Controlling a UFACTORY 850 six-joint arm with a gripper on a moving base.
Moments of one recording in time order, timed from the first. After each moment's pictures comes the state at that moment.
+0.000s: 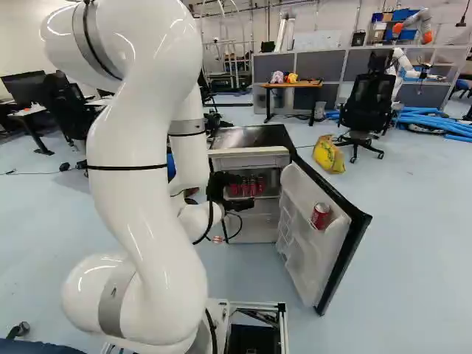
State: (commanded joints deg) arm -2.8 -27.9 -15.9 9.9 72.6 0.0
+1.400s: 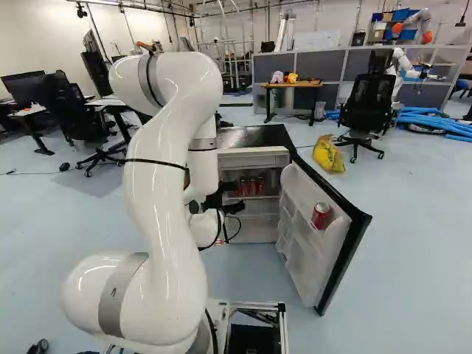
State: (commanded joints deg) arm -3.1 -44.6 -25.0 -4.7 81.7 0.0
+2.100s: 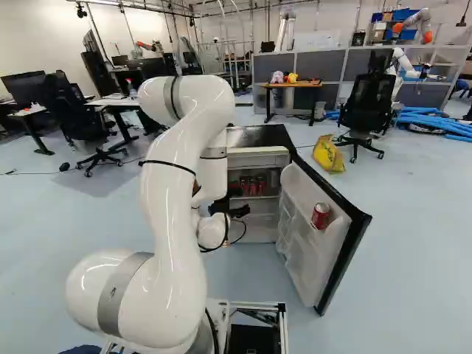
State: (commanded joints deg) arm -6.2 -53.6 -32.5 -4.8 82.7 0.0
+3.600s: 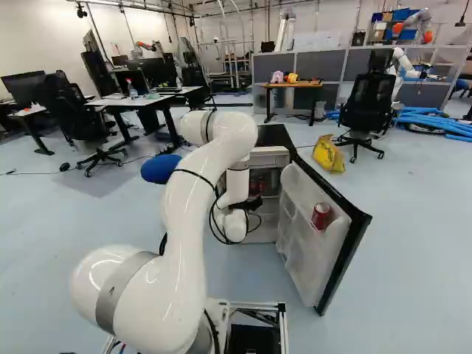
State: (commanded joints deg) arm -13.7 -68.1 -53.8 -14.0 86.2 0.0
